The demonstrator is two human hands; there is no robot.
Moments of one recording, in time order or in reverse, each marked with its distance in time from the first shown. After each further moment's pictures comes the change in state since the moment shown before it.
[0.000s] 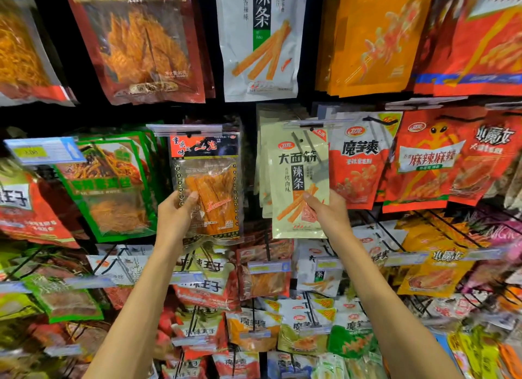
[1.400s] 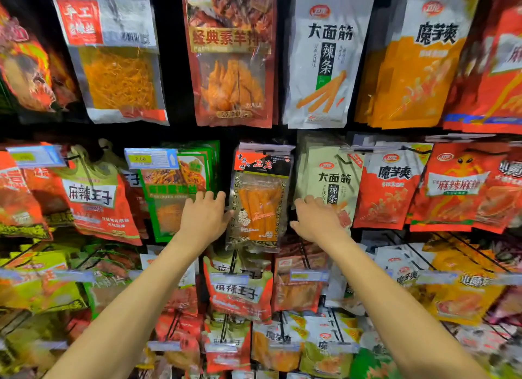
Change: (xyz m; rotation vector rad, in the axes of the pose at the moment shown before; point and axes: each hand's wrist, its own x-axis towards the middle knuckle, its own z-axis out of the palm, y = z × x) left_hand 0.010 0.031 -0.089 1.484 -0.044 0.652; right_hand -0.043 -0.080 0.114 -1.521 -0.383 -0.241
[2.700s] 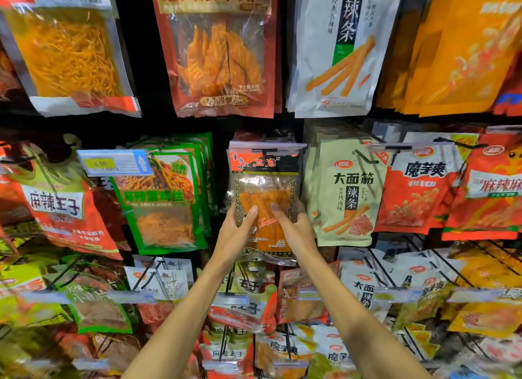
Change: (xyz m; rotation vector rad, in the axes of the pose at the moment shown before) left_hand 0.033 0.064 0.086 -1.510 -0.195 -0.353; right_hand 0.074 -0.036 0.089 1.523 0.213 0.218
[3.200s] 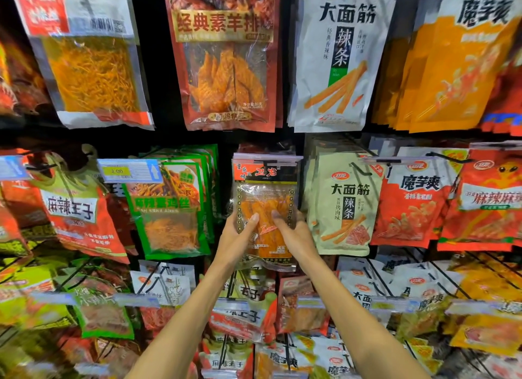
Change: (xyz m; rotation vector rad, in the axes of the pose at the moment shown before) left_hand -0.009 0.013 0.000 0.000 0.076 -0.040; right_hand 0.000 -0.008 -0.005 -0.090 -0.066 0.033
